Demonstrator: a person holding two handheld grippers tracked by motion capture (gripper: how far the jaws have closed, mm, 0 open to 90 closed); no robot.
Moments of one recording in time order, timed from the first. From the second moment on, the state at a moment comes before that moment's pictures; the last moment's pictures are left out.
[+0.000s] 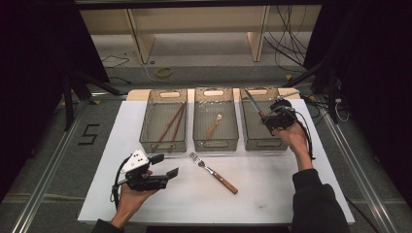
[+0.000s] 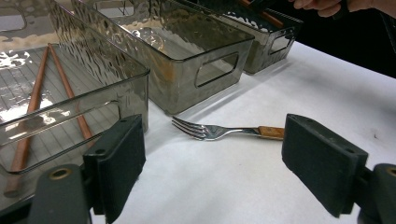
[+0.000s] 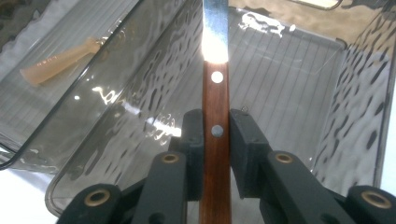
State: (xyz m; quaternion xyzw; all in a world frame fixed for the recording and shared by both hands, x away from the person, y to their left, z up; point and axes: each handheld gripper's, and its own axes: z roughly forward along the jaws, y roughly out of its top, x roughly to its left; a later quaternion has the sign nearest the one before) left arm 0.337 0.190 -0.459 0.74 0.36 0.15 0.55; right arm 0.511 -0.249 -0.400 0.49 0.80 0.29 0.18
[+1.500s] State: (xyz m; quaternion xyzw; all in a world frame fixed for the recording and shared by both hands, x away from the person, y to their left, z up) left arm 0.336 0.192 -0.458 0.74 0.36 0.16 0.55; right arm 0.424 -0.172 -0.383 0.33 0.88 0.34 0.11
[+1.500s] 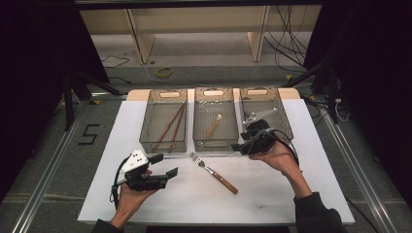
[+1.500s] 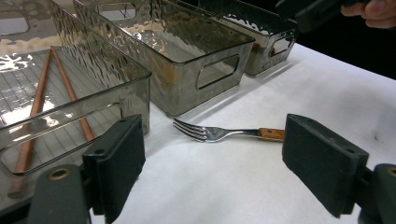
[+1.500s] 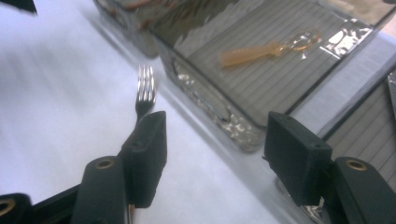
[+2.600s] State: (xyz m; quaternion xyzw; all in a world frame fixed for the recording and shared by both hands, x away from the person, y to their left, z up) left arm 0.334 0.195 -0.457 0.73 0.36 0.16 0.56; right arm 0.400 -0.113 -0.449 0.26 0.93 0.25 0.05
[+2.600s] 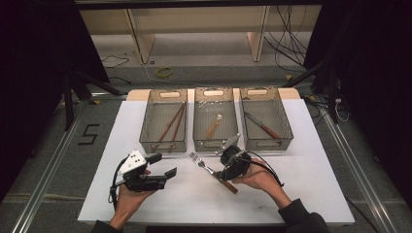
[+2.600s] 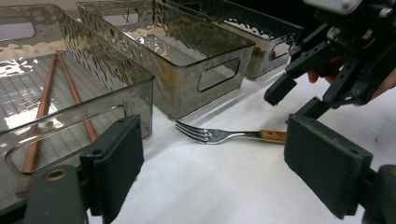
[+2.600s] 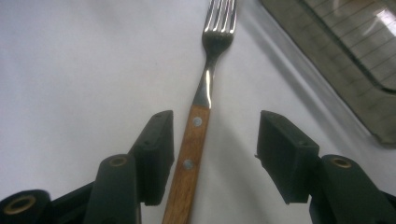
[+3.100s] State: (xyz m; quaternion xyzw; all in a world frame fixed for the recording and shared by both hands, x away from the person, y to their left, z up) left arm 0.334 0.194 -0.457 0.73 0.36 0.17 0.56; right arm 0.398 -0.106 -0.463 0.24 0.94 0.23 0.04
